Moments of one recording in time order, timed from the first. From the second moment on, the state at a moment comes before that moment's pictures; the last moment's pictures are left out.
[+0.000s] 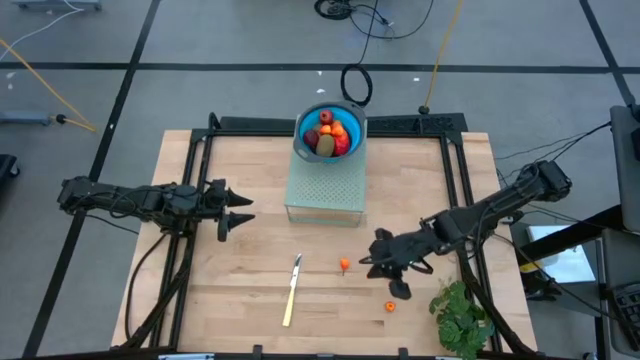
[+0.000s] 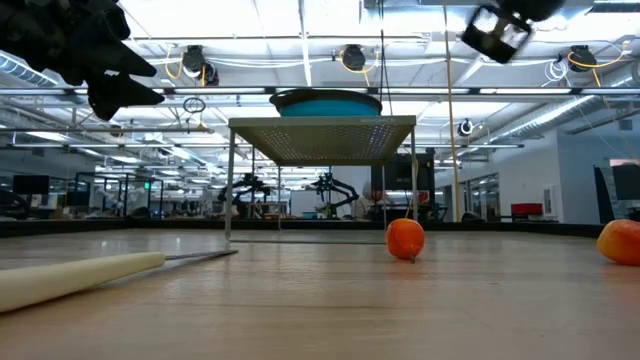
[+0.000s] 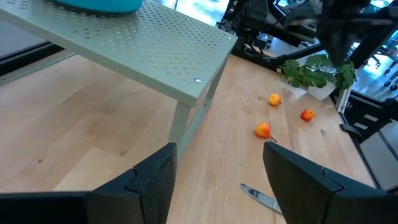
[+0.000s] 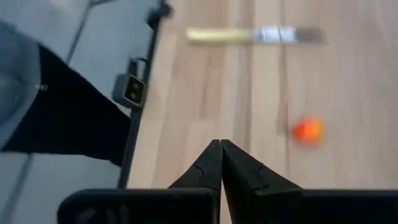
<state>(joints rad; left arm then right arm) -0.12 0.42 0.34 -0.24 -0.21 -0.40 0.42 1.32 0.99 -0.38 -0.07 0.46</state>
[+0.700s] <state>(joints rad) -0.12 0.42 0.34 -0.24 -0.21 -0.40 0.46 1.32 0.99 -0.69 -0.08 0.99</state>
